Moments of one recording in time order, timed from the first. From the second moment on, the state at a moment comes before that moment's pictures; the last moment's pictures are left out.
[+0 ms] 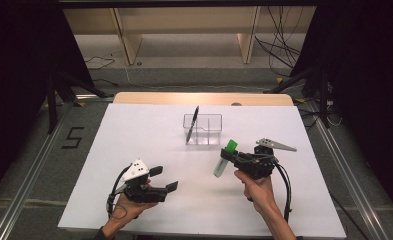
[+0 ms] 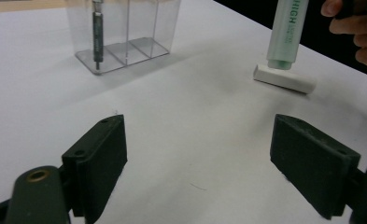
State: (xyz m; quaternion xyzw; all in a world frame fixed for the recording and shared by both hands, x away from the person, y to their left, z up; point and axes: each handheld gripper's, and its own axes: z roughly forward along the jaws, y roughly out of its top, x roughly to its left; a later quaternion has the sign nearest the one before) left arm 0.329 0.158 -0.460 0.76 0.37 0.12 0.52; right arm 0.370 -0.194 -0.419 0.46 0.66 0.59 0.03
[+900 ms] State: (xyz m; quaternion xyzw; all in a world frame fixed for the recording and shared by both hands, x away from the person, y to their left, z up) left arm 0.326 0.165 -0.459 0.75 0.38 0.11 0.54; right arm 0.428 -0.162 -0.383 0.45 0.67 0.58 0.06
